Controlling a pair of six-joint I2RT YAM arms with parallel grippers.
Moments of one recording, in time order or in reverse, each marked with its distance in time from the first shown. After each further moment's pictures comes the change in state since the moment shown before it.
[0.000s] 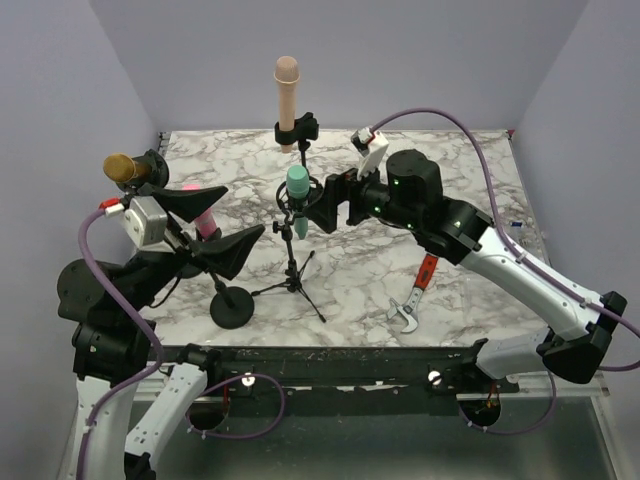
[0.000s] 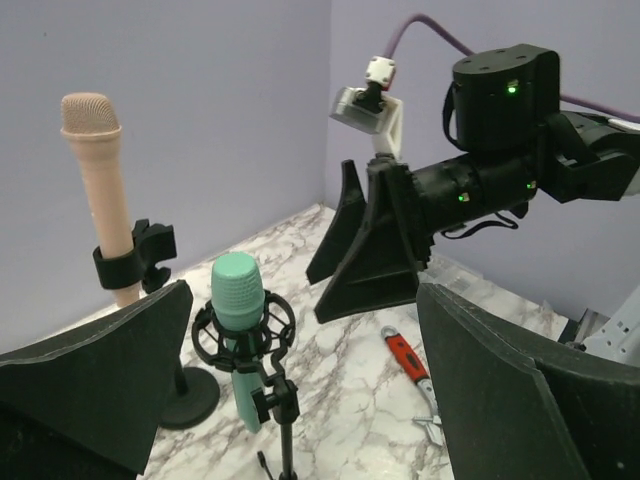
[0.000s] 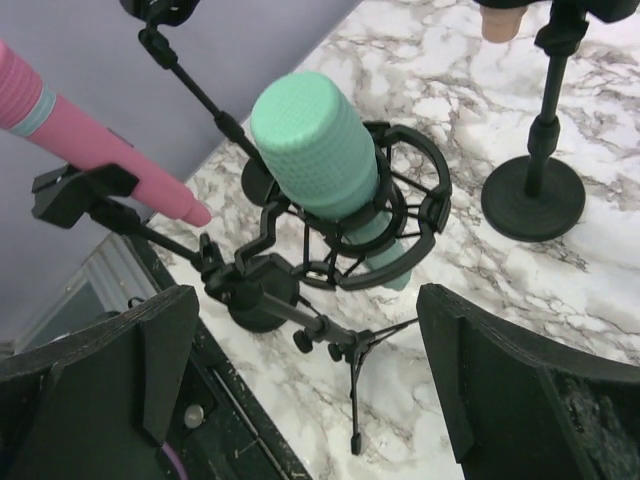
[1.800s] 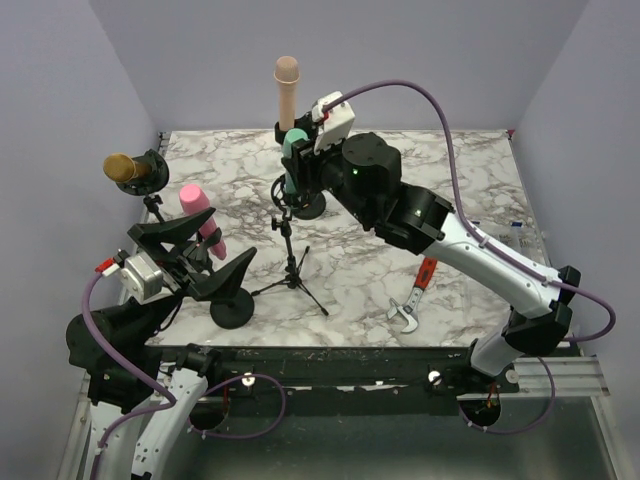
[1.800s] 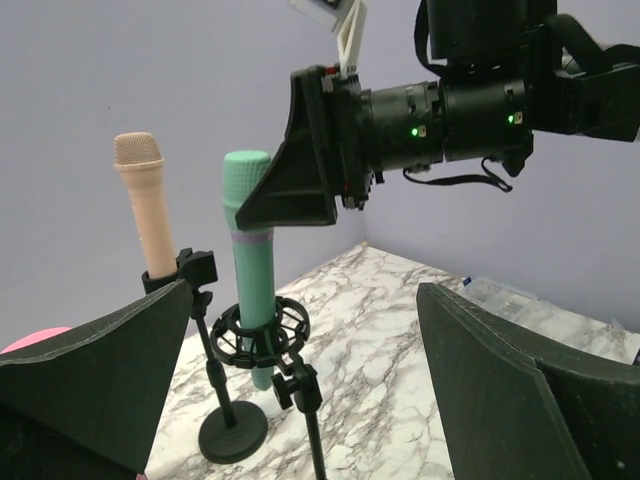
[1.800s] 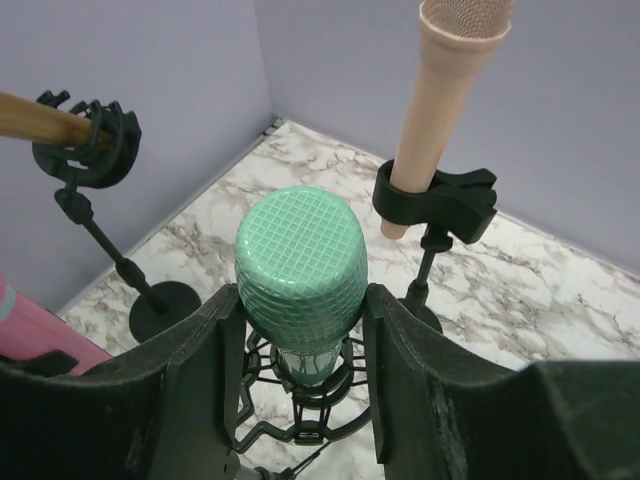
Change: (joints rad) left arm -0.022 -0.276 -0.306 0.208 -0.059 0.093; right arm 0.210 0.287 0.406 0.067 0.513 -0.280
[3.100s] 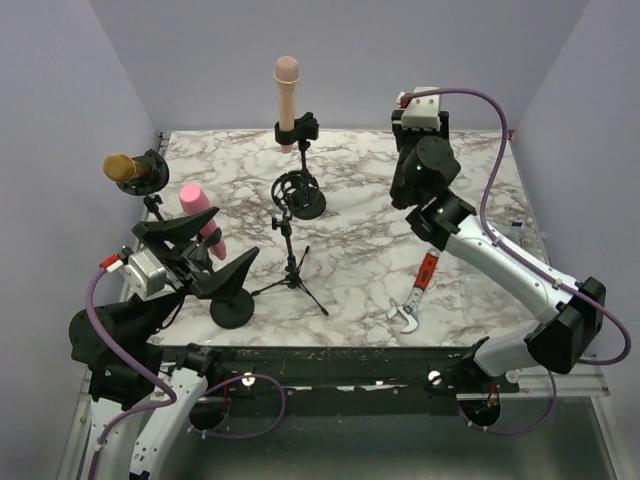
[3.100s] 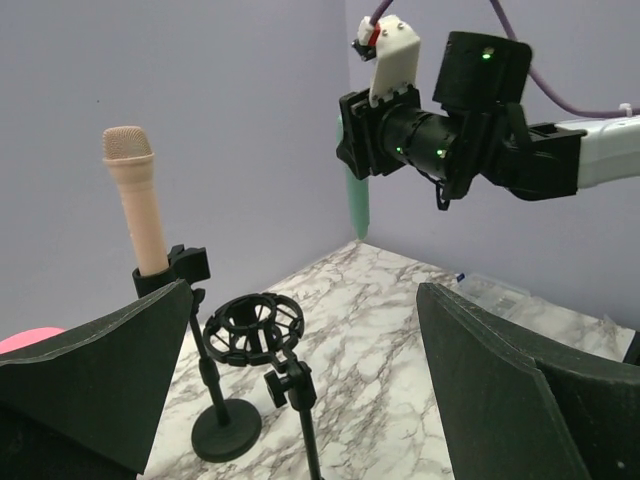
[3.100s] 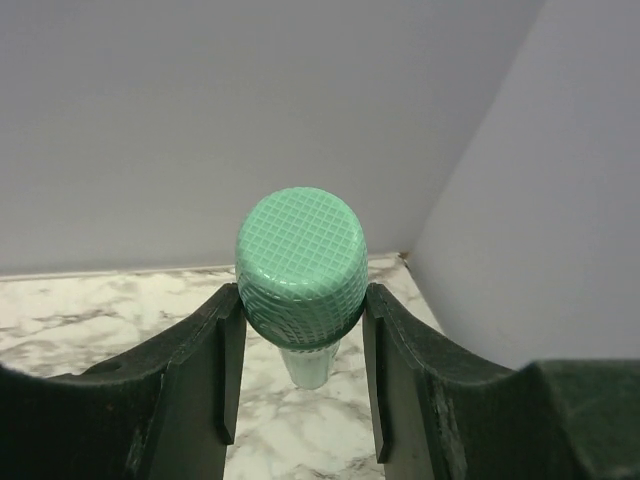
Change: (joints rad) left arm -0.013 0.008 -0.010 0.006 0.000 0.000; right arm -0.284 -0.201 -0.497 0.719 0.568 -0.573
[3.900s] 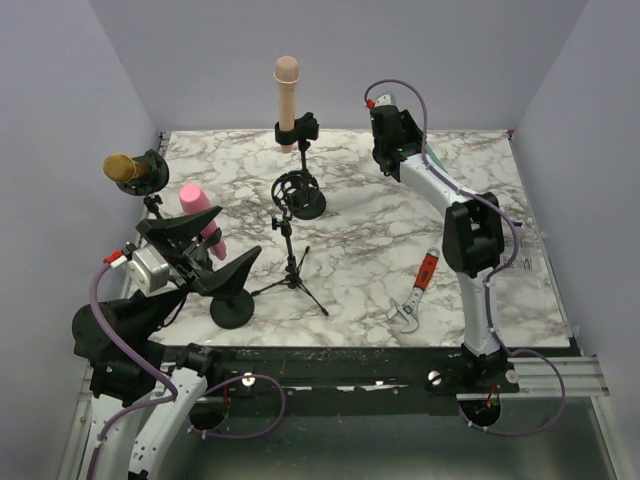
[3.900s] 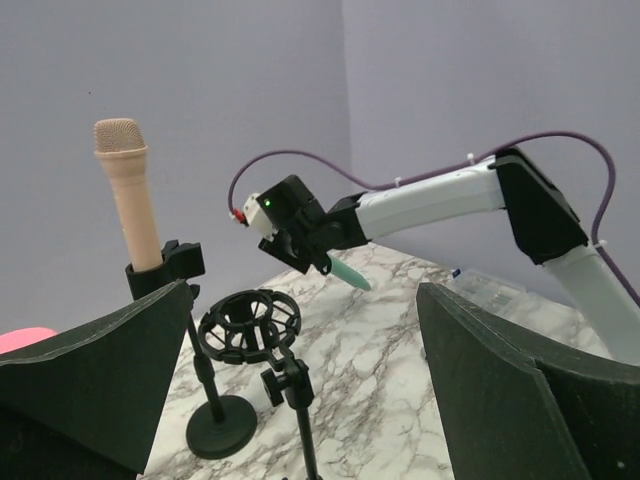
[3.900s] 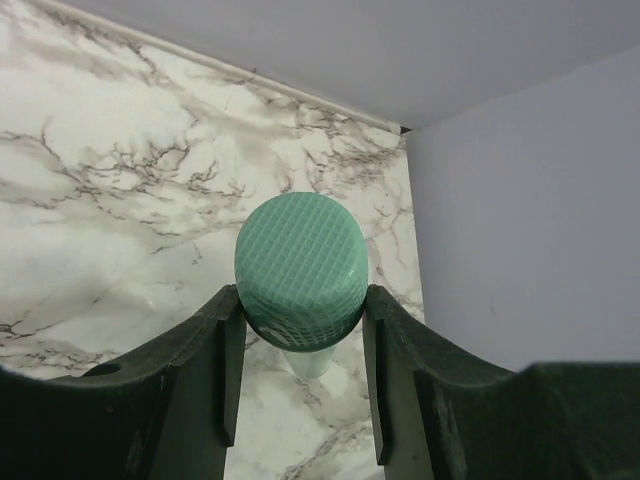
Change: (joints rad) left arm -0.013 0.013 -0.005 0.003 0.000 0.000; right arm -0.377 0.757 0.534 -0.581 -0.169 0.077
